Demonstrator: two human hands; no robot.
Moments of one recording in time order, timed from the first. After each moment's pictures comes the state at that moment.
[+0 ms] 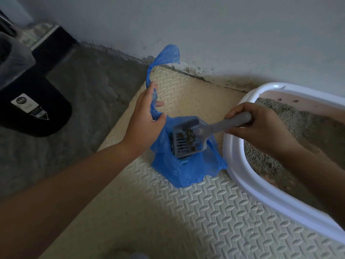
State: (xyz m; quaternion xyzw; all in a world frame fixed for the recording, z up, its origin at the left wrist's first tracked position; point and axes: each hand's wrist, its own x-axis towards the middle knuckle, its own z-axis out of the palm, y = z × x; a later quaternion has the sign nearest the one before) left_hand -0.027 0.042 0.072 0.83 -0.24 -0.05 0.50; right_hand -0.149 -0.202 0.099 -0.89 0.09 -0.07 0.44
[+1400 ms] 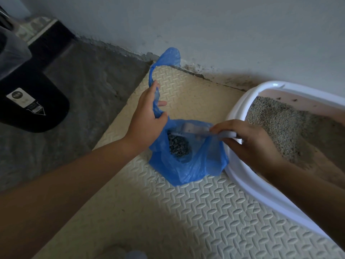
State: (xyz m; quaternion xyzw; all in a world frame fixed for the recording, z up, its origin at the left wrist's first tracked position) left_hand -0.028 0.033 0.065 0.83 -0.23 -0.07 0.51; right_hand -0.169 -0.187 0.071 -0.90 -0.08 -0.17 0.39
